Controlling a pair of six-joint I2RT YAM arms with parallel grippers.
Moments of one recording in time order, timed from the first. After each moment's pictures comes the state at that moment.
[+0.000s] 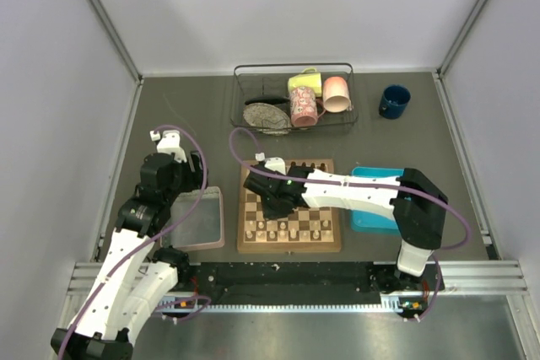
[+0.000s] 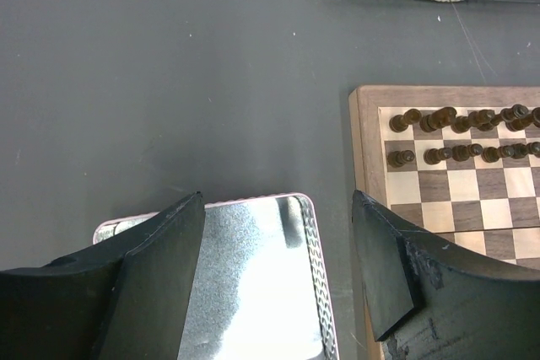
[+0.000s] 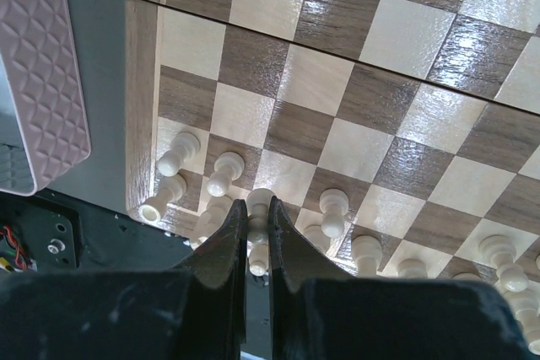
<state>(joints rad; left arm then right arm) -0.23 0.66 0.68 -0.53 -0.09 -0.23 1.18 1.76 1.33 -0.74 0.19 0.93</state>
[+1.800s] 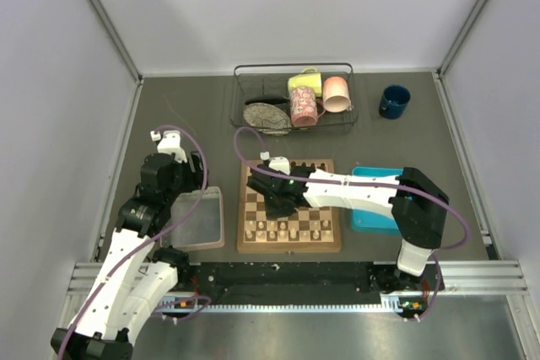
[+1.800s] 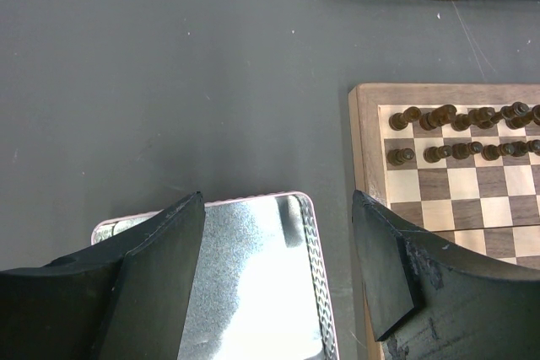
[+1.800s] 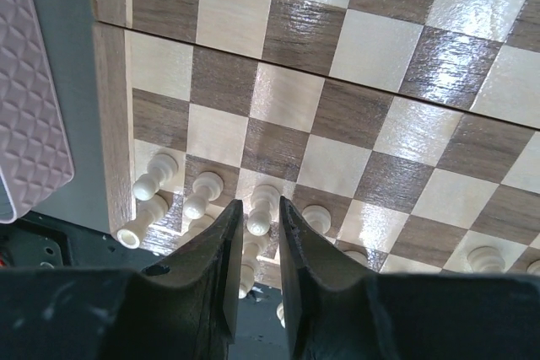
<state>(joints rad) -0.23 0.66 0.68 -0.53 -0.09 -0.23 1.16 1.77 1.29 -0.70 0.21 0.95</state>
